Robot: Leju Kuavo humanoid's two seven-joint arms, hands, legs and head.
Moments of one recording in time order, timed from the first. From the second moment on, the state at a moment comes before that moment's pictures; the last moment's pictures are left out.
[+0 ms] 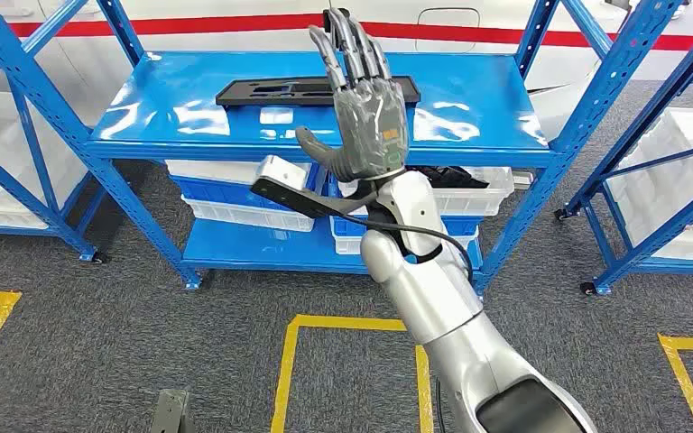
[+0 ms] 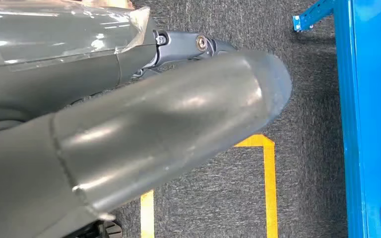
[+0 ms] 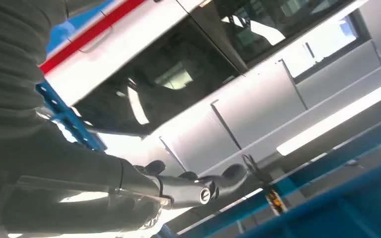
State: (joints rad) left arm -0.19 -0.18 0.38 -0.32 -0.34 0.25 -0.65; right arm -0.80 0.25 0.46 -1.16 1.20 -0.48 -0.09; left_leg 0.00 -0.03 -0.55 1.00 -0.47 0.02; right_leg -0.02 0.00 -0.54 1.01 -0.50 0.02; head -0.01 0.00
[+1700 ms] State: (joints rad) left arm -0.11 -0.12 0.58 -0.22 -0.19 0.40 -0.26; right arm -0.95 0.34 0.42 -0.85 1.07 -0.44 -0.11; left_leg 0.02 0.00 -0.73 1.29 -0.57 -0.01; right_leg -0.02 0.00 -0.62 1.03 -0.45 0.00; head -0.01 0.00
